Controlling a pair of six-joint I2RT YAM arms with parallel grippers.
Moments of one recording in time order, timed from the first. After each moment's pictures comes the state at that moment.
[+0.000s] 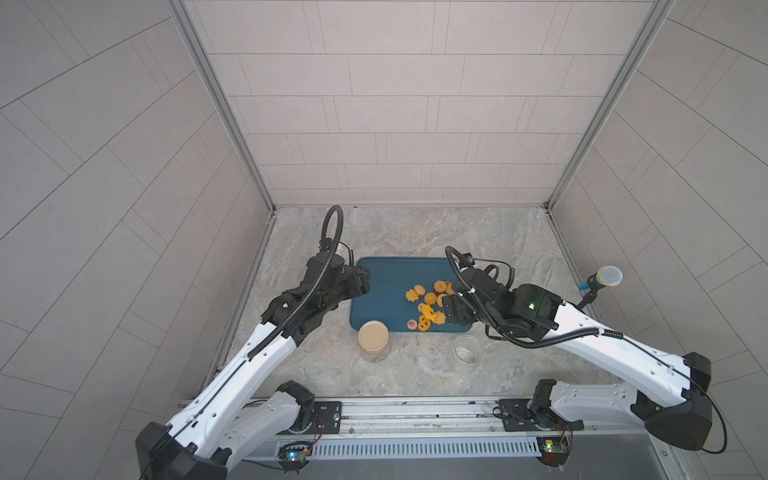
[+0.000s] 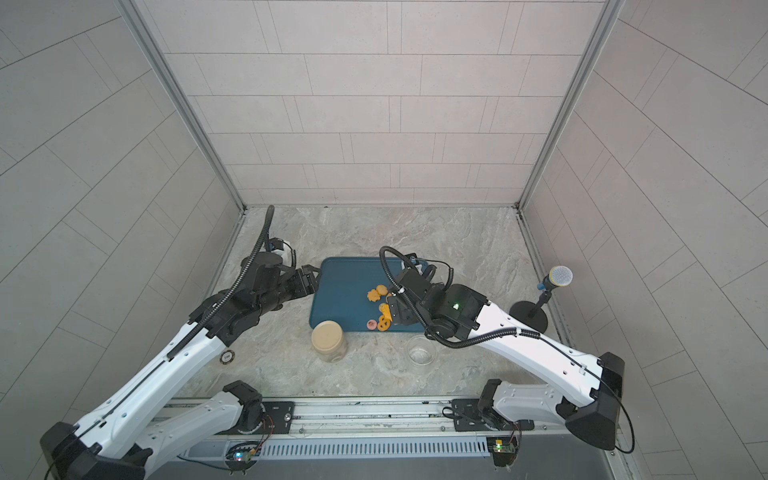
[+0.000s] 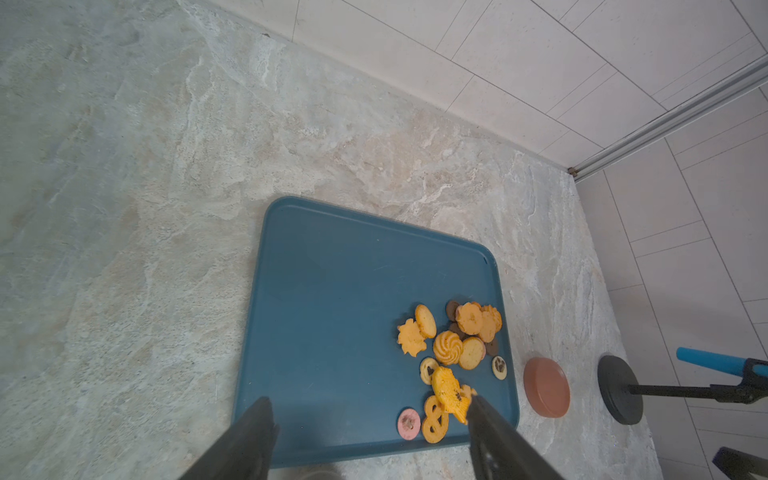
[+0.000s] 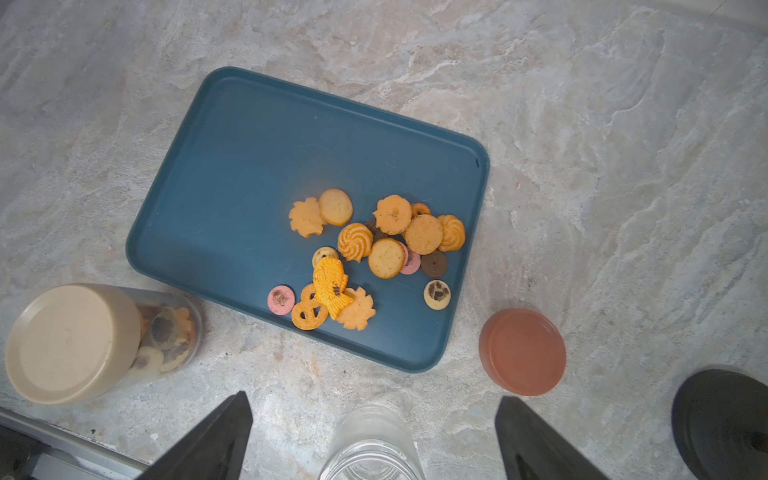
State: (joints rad) left arm -0.49 0.95 0.92 -0.62 -0.08 -0.64; right arm 0.93 1.18 1.18 -0.99 0.39 0.58
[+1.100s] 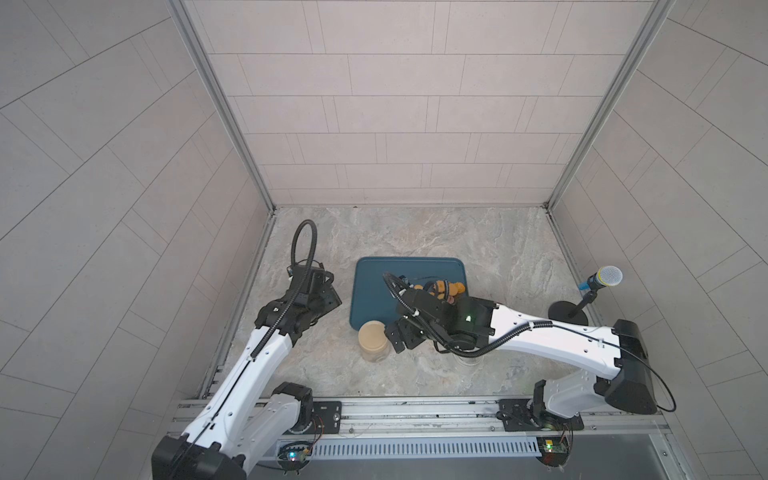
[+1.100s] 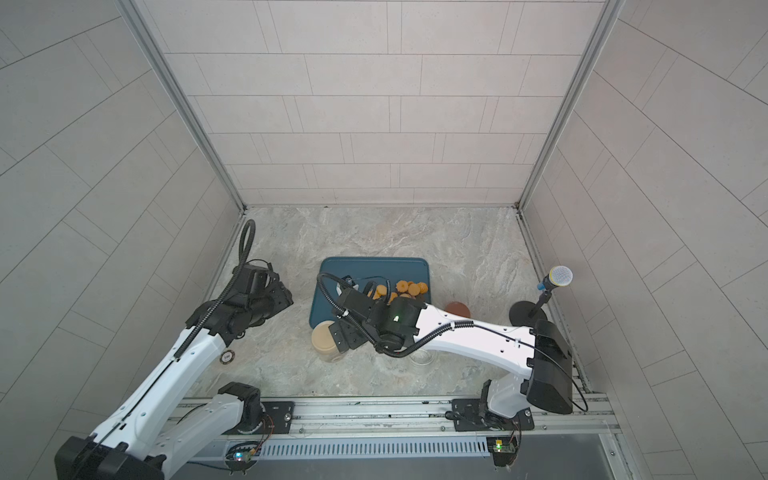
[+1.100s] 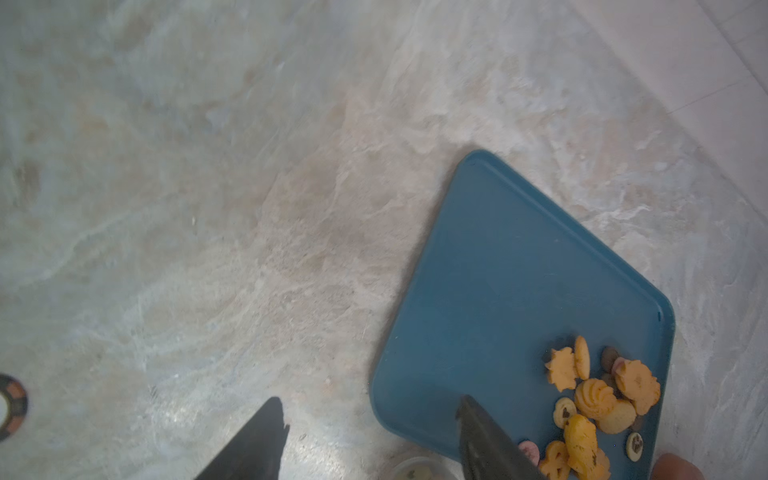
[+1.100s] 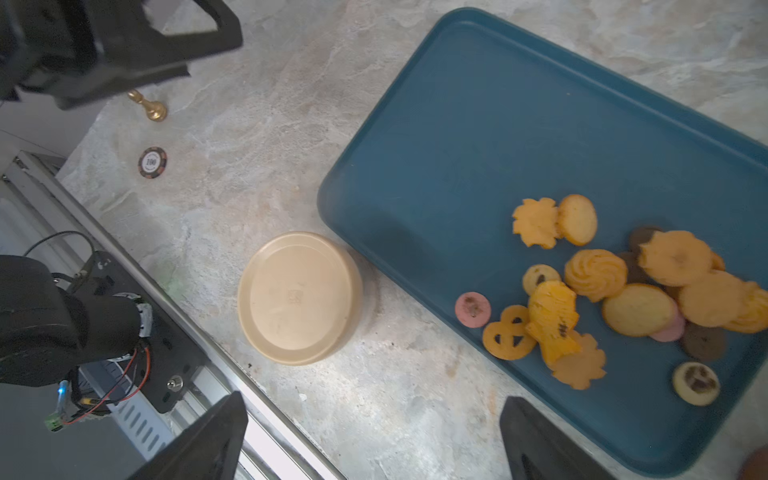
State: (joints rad) left arm -0.20 0.93 0.73 -0.76 -0.06 -0.76; right arm 1.15 1.48 1.28 -0.72 0.19 0.58
